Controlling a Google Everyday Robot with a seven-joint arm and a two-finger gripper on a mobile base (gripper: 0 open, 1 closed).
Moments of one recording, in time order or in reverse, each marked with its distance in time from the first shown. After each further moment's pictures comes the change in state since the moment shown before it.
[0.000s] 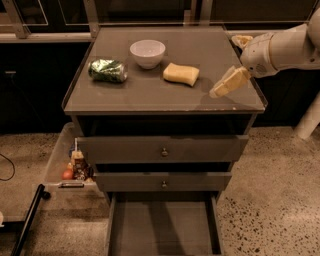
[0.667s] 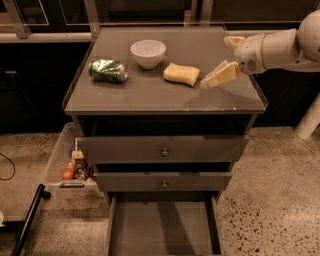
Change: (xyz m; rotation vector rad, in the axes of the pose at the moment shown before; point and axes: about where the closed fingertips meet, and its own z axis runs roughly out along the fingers) arm -0.006 -0.021 0.033 -0.040 -0.142 0.132
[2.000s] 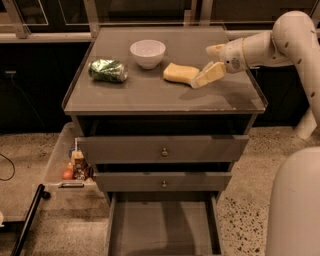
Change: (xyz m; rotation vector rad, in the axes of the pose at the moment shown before) arm 0.017 -0.013 0.059 -0.191 -0.003 0.099
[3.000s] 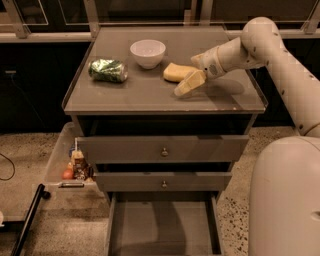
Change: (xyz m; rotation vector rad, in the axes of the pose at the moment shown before) arm 0.018 0.000 0.065 -0.010 0.122 0.013
